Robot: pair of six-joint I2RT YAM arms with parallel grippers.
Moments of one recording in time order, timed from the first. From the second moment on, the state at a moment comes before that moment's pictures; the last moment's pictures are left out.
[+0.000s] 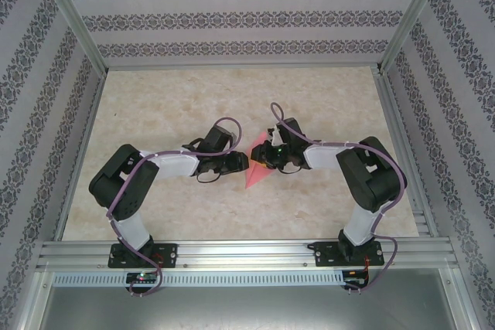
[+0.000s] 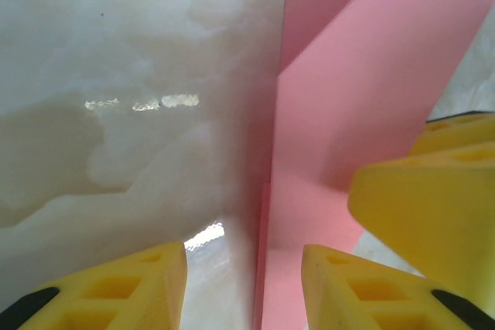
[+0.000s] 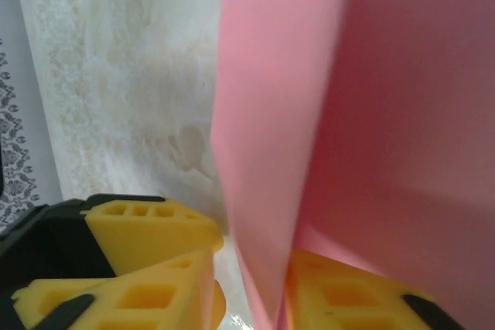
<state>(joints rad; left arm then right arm) -0.64 1.75 0.87 -0.04 0.33 -0.81 0.50 1.77 0.81 0.09 -0.59 0.82</state>
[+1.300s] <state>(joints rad) -0.54 1.47 0.65 0.63 0.70 -1.05 0.39 1.60 0.77 0.62 -0.99 1.16</state>
